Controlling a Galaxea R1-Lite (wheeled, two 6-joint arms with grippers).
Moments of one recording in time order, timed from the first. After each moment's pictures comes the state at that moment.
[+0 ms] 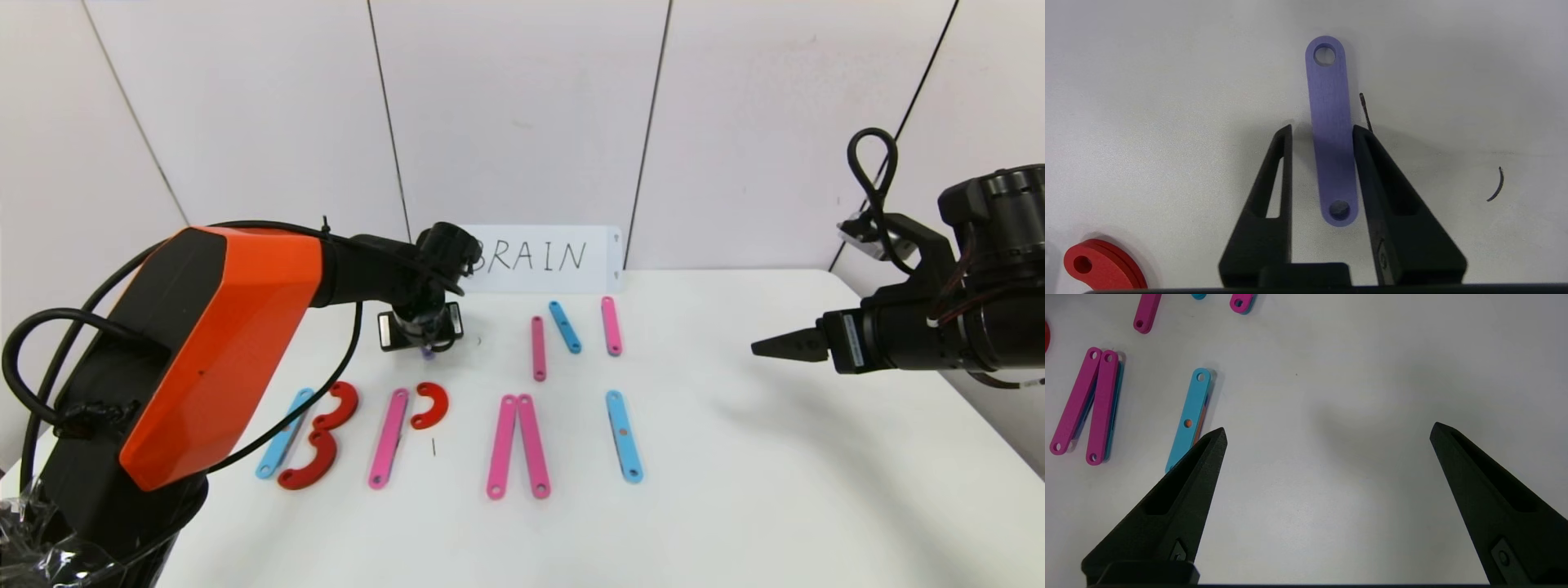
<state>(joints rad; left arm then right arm) -0.43 2.41 -1.98 0.52 0.43 -0.59 0.10 1.59 -1.02 0.16 0.24 -0.03</state>
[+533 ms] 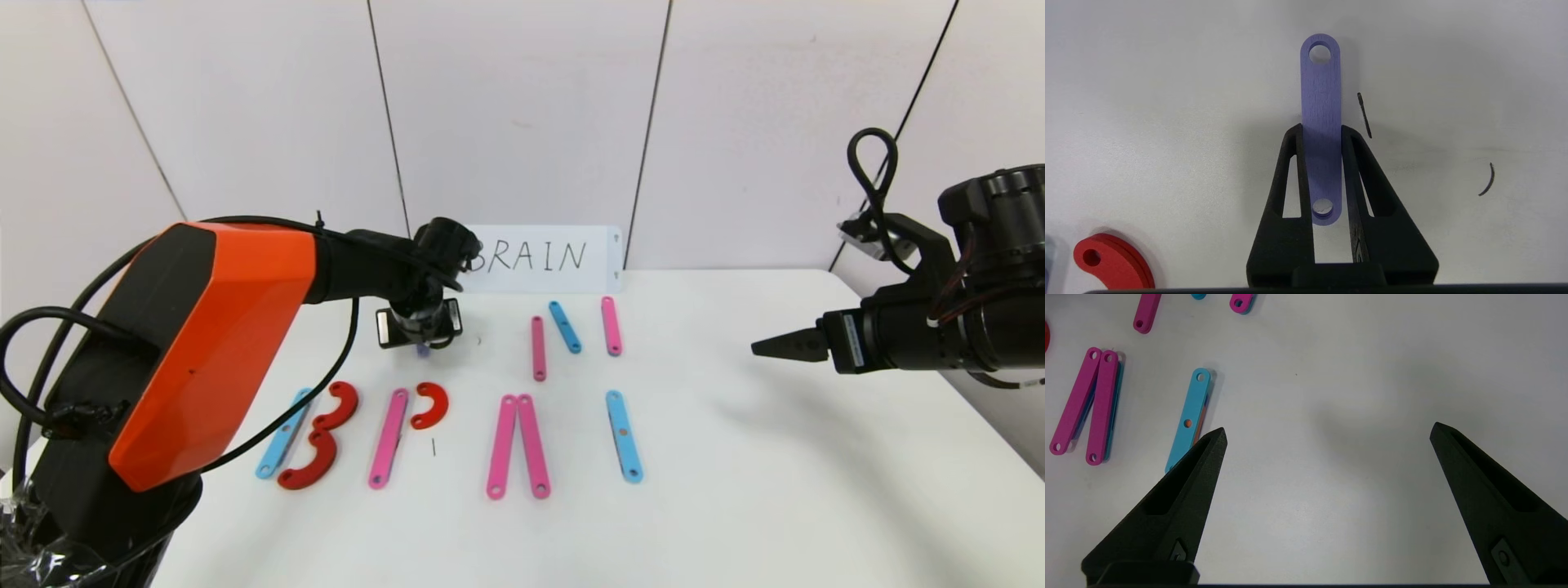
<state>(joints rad) -0.43 2.39 -1.98 0.53 0.43 -0.59 0.10 1.59 -1.02 0.16 0.24 -0.03</state>
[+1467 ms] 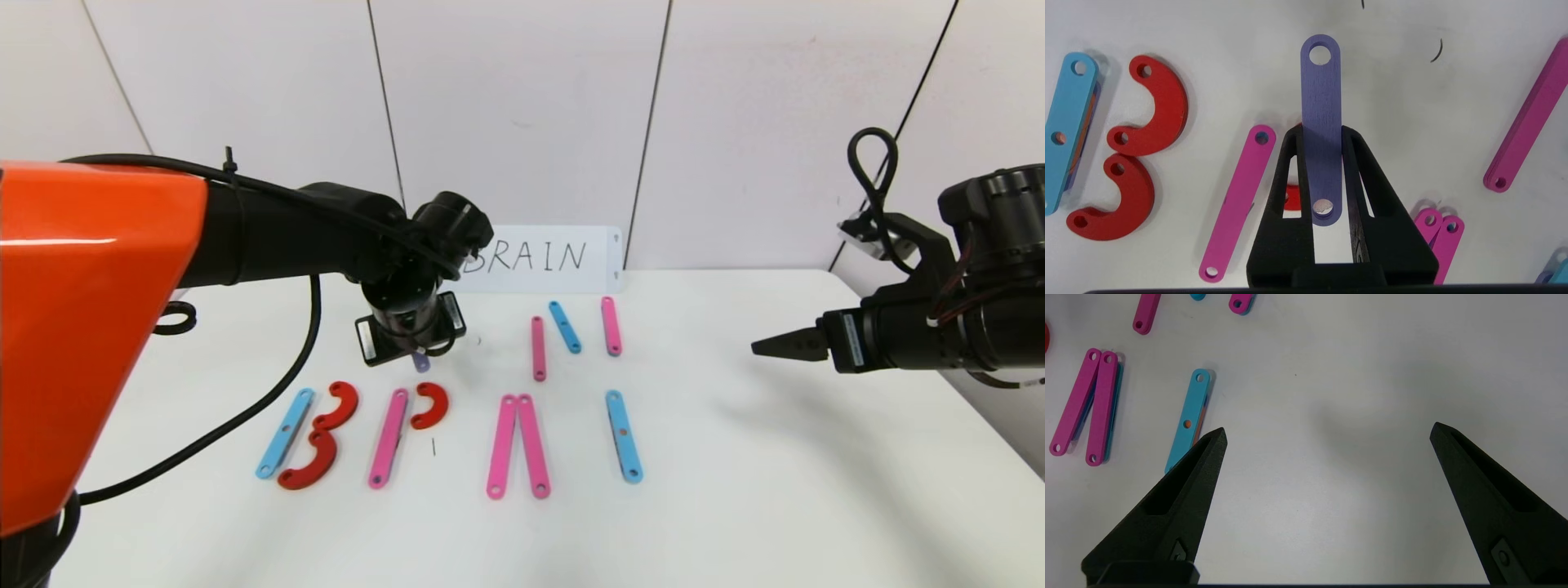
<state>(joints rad) -0.55 2.13 -1.79 0.70 0.43 -0.88 0.10 1.60 -1.02 0.16 0.24 -0.02</state>
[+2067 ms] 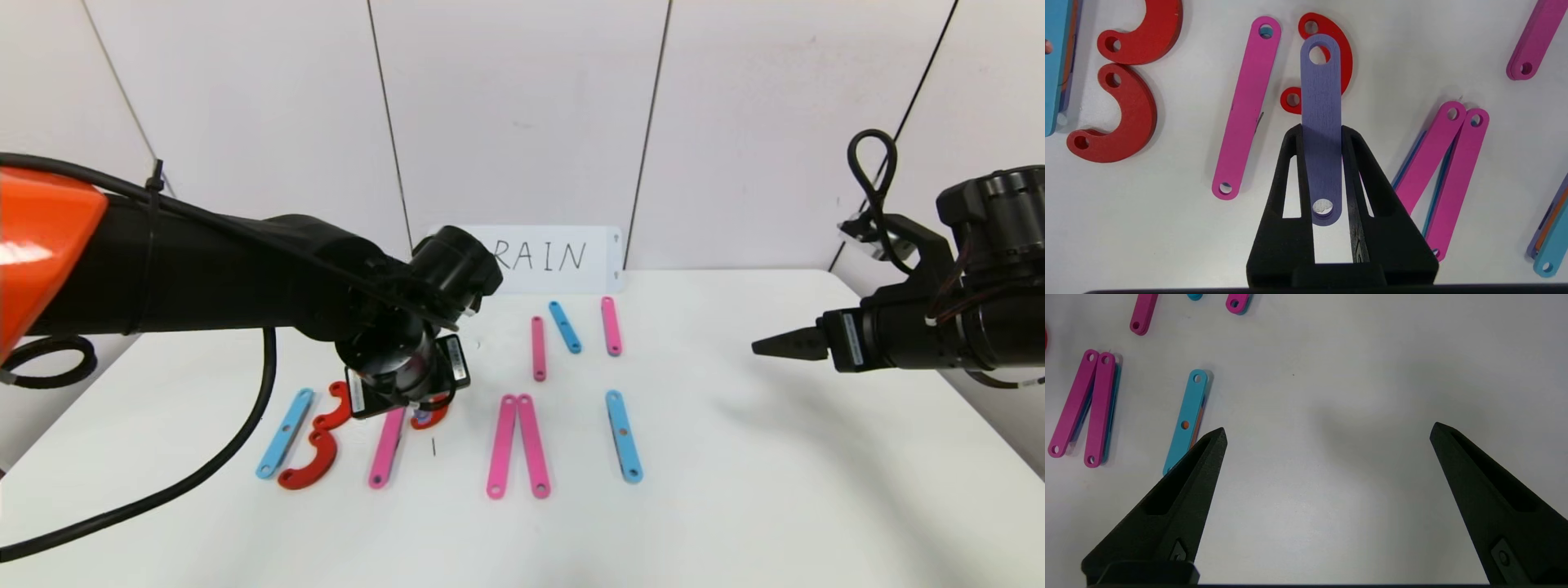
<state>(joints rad) -0.65 1.96 -1.48 0.60 0.40 -0.91 0.09 1.61 -1.02 0.16 0.24 -0.02</state>
